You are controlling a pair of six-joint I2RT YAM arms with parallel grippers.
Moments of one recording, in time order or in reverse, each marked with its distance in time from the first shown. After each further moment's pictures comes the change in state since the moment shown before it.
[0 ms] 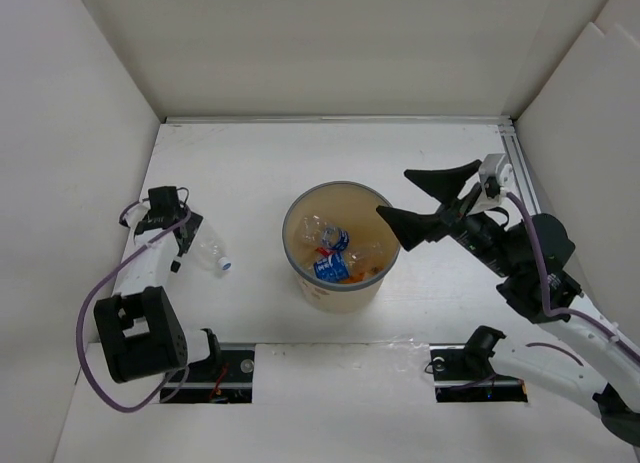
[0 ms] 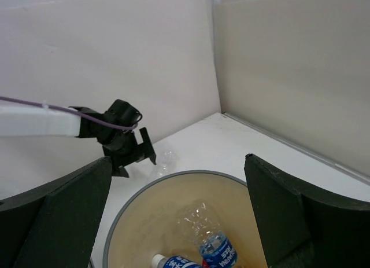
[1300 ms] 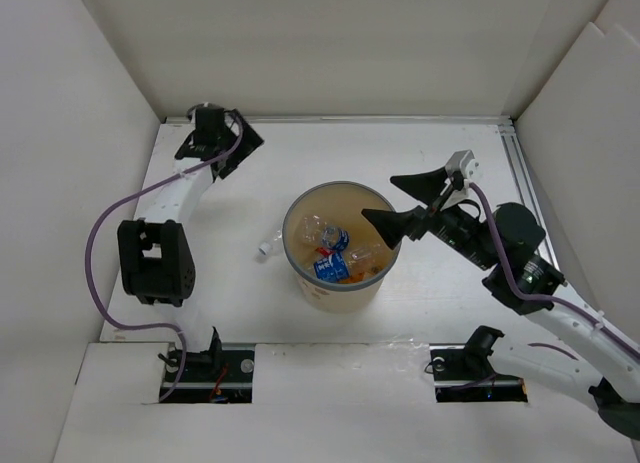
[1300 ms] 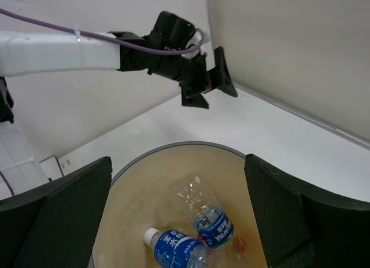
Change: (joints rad) left arm -0.262 0.449 0.577 0.232 0.352 0.151; right arm 0.000 0.066 -0.008 -0.056 -0.008 -0.007
